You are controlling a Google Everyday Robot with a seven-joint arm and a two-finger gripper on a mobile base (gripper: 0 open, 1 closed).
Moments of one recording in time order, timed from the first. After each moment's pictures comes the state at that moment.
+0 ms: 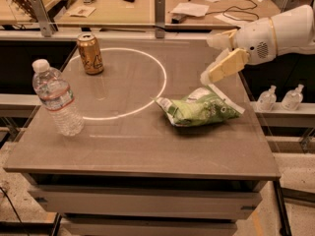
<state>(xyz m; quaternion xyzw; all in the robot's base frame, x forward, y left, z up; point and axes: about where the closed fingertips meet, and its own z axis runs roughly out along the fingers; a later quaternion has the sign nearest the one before) 0.588 -0.129 0.956 -0.52 0.68 0.31 0.42</state>
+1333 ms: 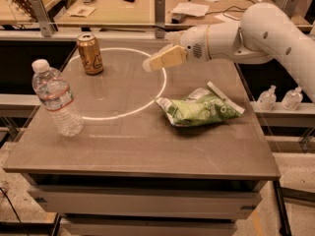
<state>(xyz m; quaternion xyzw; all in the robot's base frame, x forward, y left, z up) 0.667 -0.016 0.941 -0.45 0.67 0.34 0.49</state>
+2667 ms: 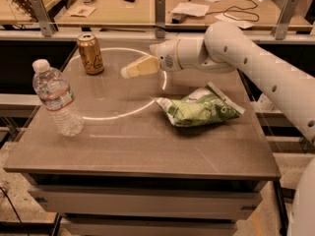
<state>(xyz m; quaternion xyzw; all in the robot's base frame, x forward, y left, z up) 0.709 0.039 0.888 -0.42 0.70 0.34 0.48</state>
